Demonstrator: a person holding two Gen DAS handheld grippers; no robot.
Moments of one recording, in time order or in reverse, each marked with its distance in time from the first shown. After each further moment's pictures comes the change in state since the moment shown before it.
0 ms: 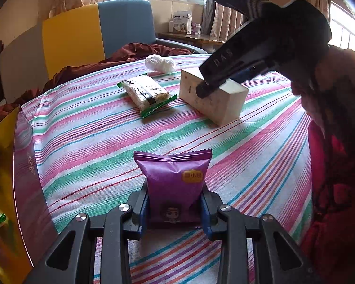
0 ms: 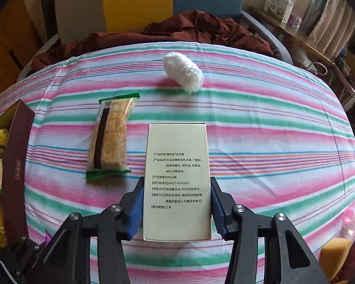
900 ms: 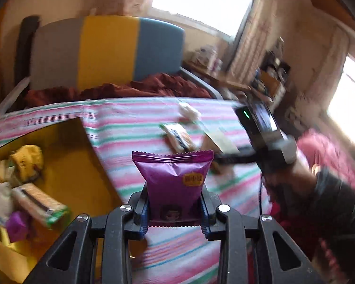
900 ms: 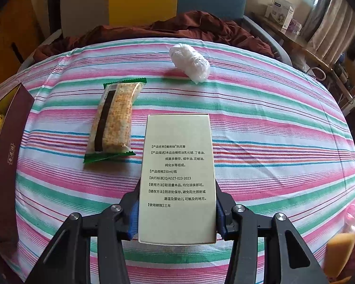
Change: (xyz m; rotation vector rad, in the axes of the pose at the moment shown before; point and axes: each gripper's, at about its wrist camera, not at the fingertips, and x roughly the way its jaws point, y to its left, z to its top) left arm -0.135 0.093 0.029 -0.298 -0.137 -0.039; right arm 0.012 0.012 -0.008 -0.058 -0.037 -0.043
